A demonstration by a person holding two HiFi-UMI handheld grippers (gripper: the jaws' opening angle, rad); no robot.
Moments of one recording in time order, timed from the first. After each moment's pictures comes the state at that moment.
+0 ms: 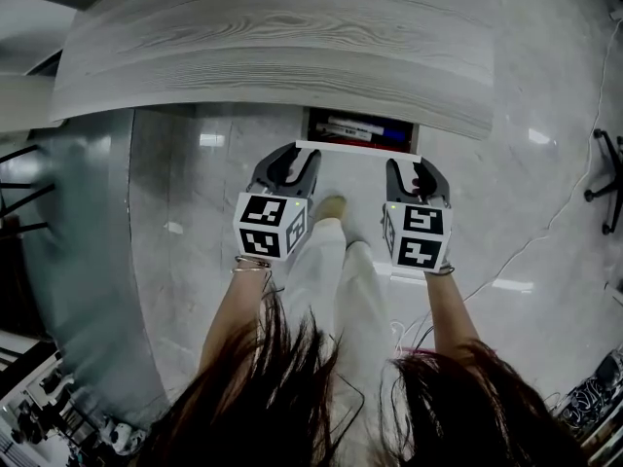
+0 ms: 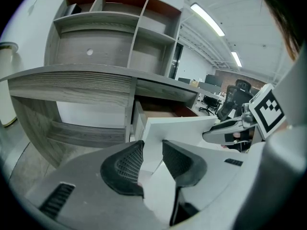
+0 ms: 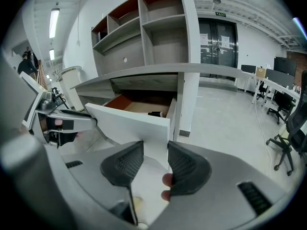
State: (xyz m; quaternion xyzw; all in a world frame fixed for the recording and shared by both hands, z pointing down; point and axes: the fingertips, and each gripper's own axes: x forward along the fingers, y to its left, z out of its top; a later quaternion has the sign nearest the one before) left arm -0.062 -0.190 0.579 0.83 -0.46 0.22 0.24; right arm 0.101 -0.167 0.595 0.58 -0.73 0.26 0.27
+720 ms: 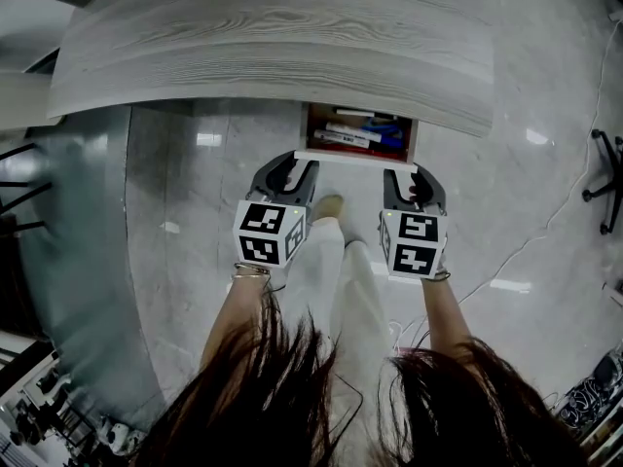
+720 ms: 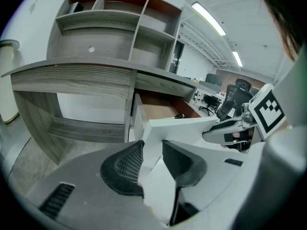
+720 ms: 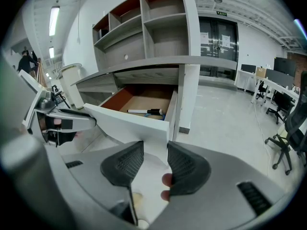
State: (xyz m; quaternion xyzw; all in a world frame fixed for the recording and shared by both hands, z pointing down) left arm -0.063 -0.170 0.591 0.82 -0.46 0.22 0.25; right arm 0.098 -0.148 0.604 0.57 -0.72 0.27 0.28
